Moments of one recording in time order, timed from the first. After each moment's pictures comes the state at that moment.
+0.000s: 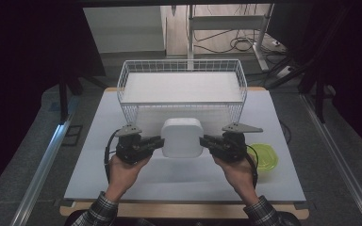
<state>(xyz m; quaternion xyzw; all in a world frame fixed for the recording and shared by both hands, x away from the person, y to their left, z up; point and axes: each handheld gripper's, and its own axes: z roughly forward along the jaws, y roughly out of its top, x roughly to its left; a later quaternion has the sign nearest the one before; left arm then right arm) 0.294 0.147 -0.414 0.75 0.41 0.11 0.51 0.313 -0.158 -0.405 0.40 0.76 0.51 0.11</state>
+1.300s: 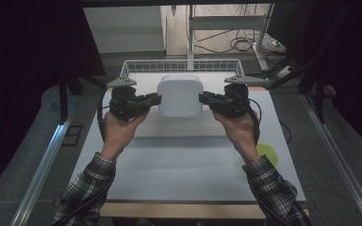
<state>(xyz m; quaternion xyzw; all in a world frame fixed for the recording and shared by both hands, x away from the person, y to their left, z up) 0.353 0.156 -0.316 0.73 0.40 0.16 0.52 0.377 -0.146 -0.310 0.37 0.74 0.54 0.14</state>
